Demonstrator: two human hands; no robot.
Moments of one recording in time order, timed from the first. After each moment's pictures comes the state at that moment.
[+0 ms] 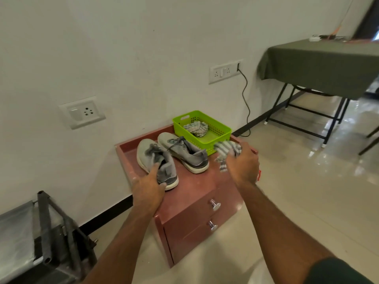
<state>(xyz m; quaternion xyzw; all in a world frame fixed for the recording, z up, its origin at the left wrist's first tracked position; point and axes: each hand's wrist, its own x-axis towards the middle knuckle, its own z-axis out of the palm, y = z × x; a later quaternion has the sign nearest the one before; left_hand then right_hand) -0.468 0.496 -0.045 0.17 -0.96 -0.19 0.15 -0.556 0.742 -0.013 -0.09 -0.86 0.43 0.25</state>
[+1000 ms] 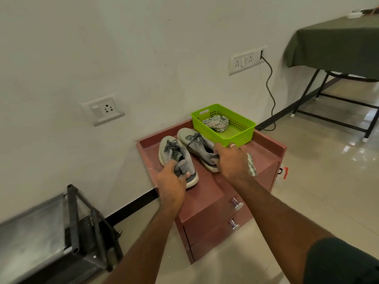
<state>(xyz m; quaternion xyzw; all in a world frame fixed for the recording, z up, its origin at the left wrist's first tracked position) -0.473 0.521 -0.039 0.20 -0.86 -0.40 0.25 -0.584 0.678 -0.035 0.17 -0.95 0.16 0.20</state>
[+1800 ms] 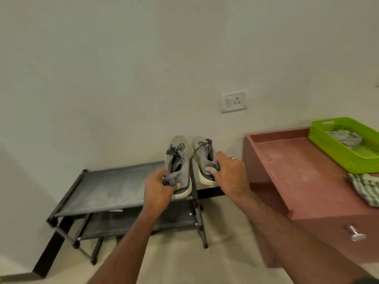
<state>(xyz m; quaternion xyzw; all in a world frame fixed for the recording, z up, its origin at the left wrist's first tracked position) -0.191 0.308 0.016 0.35 -0.80 -0.37 0.32 -0.370 0.427 0.005 0.41 -0.83 0.33 0.17</state>
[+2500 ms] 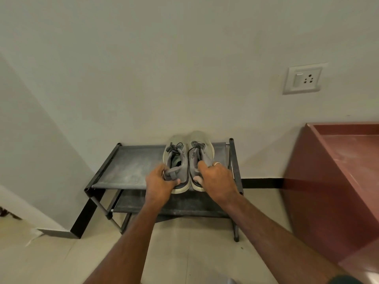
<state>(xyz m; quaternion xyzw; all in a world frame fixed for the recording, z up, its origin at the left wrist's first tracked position) -0.110 0.185 -0.054 0.48 -0.75 -0.34 0.31 -0.266 0.284 -0.063 0.60 -0.75 0.19 0.21</state>
